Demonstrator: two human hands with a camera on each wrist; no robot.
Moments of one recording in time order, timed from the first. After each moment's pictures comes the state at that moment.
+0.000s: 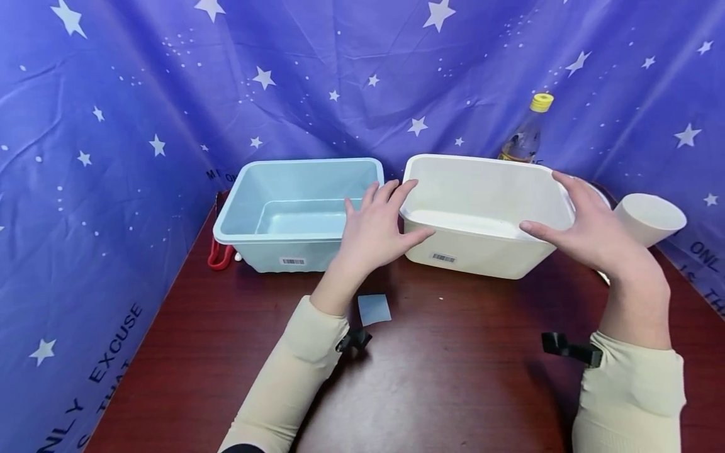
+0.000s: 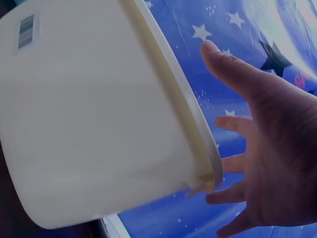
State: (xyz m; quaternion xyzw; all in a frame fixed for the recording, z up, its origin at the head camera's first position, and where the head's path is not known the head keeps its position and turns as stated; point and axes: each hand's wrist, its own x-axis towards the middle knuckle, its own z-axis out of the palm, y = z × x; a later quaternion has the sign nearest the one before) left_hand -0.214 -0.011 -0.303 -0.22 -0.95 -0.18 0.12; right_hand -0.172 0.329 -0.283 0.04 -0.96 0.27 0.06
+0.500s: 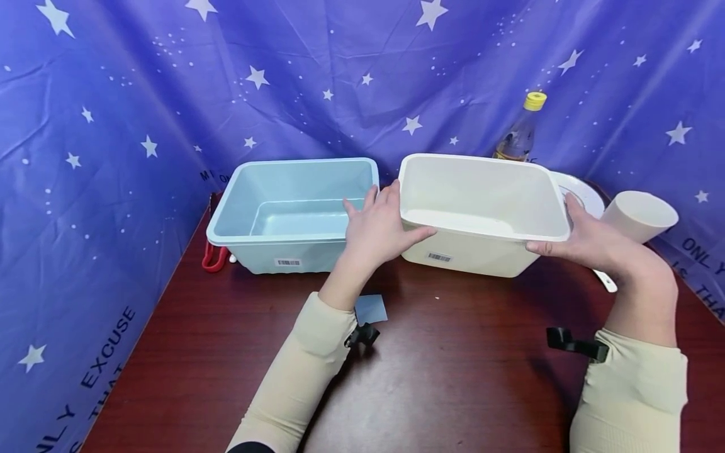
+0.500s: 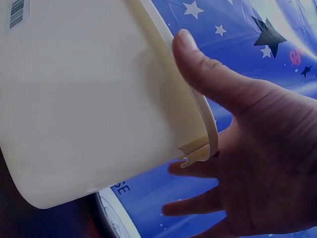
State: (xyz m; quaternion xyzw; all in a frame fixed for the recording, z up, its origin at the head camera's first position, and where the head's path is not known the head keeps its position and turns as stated) left_hand -0.223 0.008 -0.306 -0.17 -0.97 -0.13 0.07; right_hand -0.166 0.349 -0.291 0.01 -0.93 0.35 -0.11
